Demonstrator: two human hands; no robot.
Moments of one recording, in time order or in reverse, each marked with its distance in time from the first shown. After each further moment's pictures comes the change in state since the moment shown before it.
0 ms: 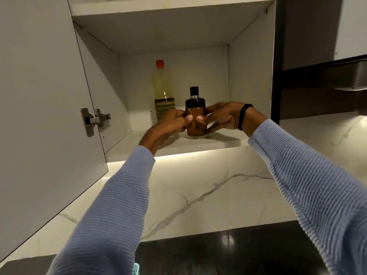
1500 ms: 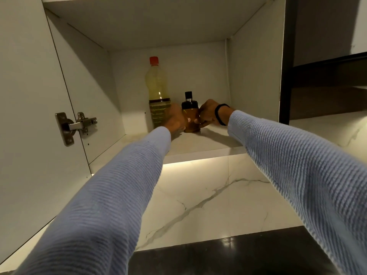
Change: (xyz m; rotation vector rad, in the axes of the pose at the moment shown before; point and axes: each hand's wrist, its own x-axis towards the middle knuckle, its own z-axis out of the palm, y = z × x) left_hand 0.112 -0.030 0.023 0.436 0.318 -0.118; right_hand 0.132 0.013 -0.012 -0.226 0.259 -0.006
